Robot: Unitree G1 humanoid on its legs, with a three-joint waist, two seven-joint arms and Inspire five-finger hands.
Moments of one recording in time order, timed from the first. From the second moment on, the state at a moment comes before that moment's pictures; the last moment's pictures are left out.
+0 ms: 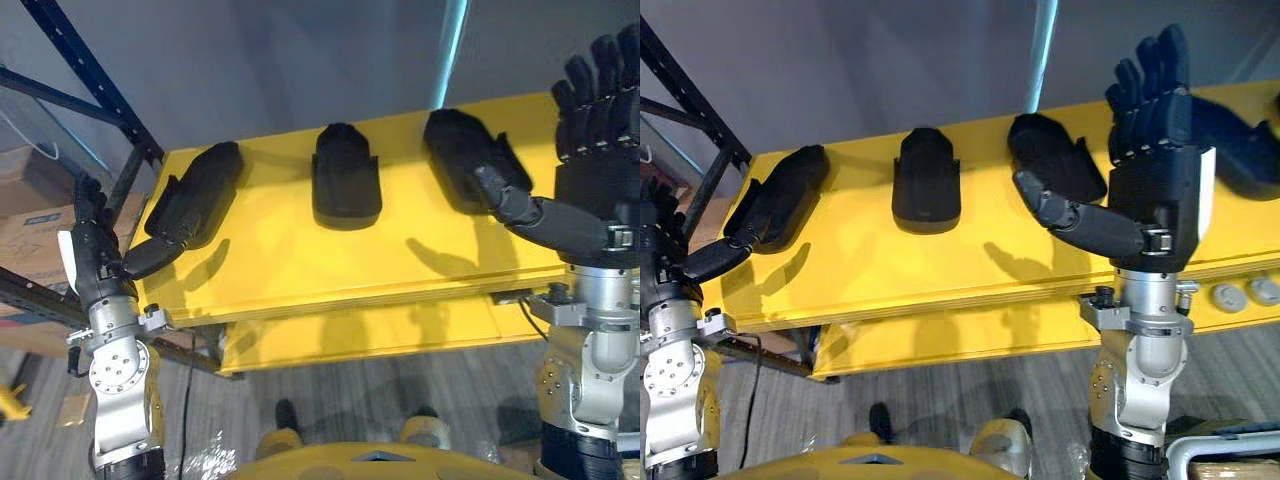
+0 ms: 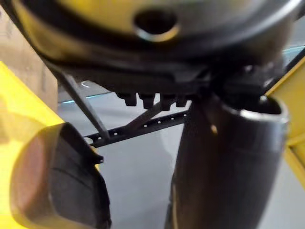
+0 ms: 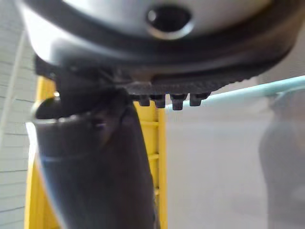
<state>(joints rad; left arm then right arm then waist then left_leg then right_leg) 0.17 0.13 0.37 -0.27 -0.08 -0.09 0.19 0.05 -0.23 -0.29 -0.43 0.40 -0.39 0.25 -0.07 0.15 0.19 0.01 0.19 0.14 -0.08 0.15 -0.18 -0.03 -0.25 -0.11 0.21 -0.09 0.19</state>
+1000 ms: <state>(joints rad) -0.07 0.22 0.38 0.03 -0.30 -0.14 0.16 -0.12 -0.31 -0.11 -0.59 0.25 -0.43 0.26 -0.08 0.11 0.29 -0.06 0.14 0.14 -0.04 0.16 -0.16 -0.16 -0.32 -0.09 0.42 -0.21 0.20</state>
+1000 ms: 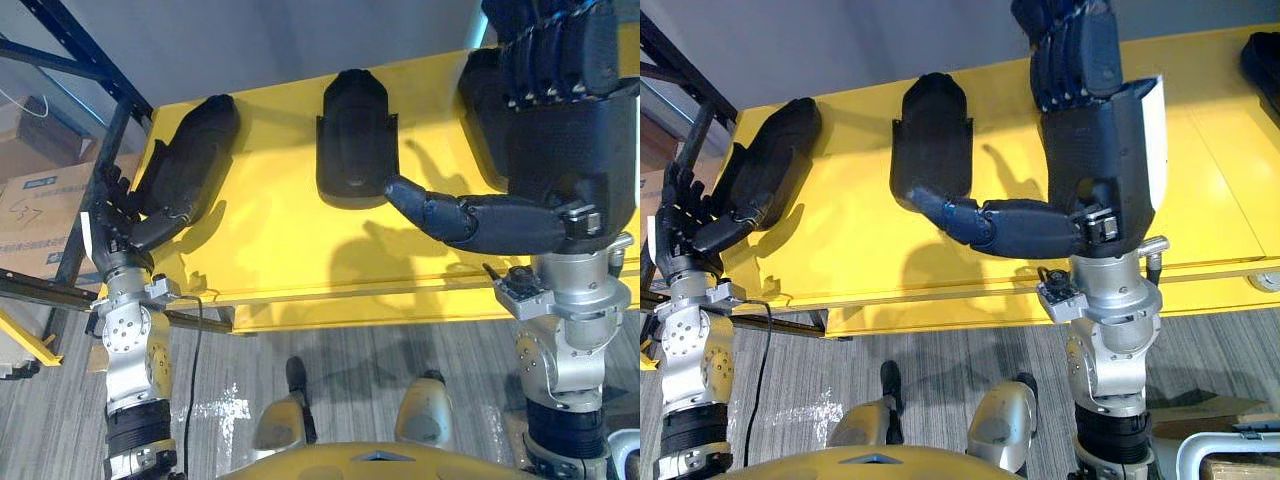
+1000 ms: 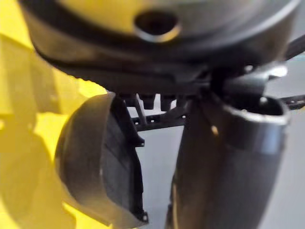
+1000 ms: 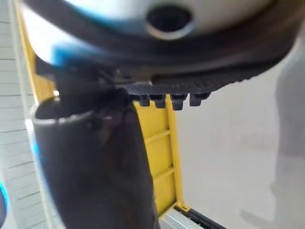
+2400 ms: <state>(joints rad) -0.19 0.39 0.45 0.16 -0.15 0.04 -0.03 -0.14 -0.35 -0.13 -0.61 0.26 -0.35 0.23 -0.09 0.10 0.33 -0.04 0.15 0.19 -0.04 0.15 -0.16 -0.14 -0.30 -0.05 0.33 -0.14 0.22</state>
